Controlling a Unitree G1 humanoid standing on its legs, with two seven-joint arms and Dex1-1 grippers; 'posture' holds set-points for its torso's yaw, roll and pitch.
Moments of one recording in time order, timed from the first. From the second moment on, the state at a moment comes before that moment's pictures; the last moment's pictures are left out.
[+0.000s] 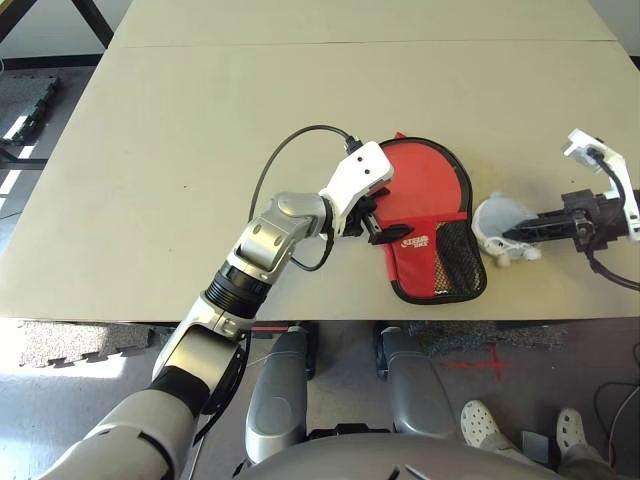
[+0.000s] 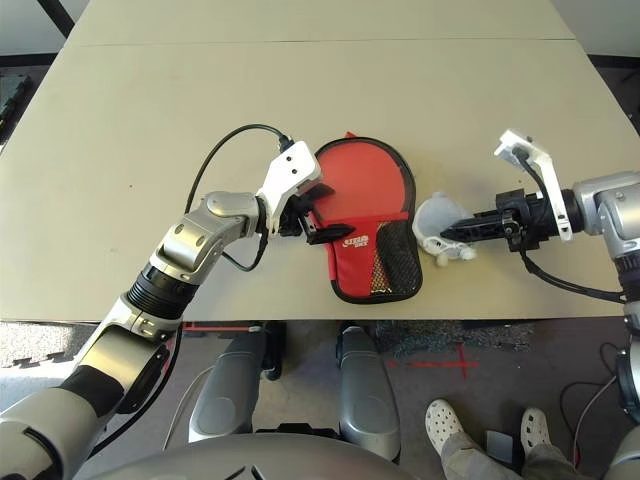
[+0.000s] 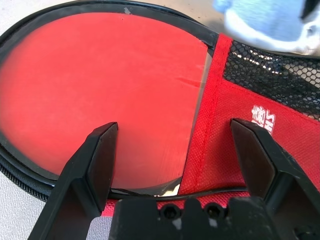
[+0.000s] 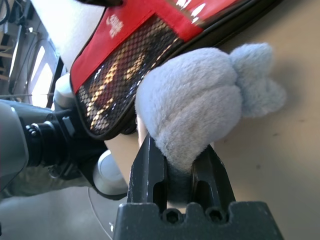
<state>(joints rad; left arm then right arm) -0.67 0.19 -0.37 0.09 -0.15 0.65 -0.77 -0.57 -1.10 0.19 0.32 0.40 0.83 1.59</state>
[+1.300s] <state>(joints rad) -0.76 0.46 0.25 0.24 -0.22 0.61 -0.41 -0.98 -0.86 -0.24 1.19 0.34 0.19 0.85</state>
